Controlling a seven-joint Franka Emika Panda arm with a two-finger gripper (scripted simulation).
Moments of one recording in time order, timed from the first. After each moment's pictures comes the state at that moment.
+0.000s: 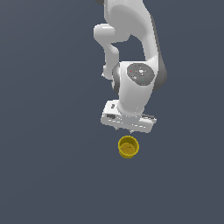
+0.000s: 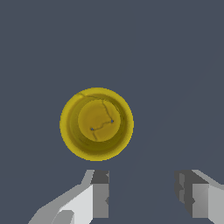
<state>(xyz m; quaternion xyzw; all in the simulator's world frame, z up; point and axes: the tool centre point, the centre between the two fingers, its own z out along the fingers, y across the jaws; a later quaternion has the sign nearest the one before) 0.052 0.052 0.165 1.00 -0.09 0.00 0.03</state>
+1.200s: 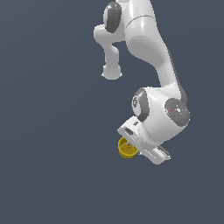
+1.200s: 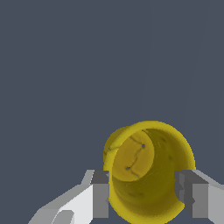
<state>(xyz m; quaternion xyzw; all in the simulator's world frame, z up) 0.114 0.098 0.116 0.94 -0.34 0.01 0.11</state>
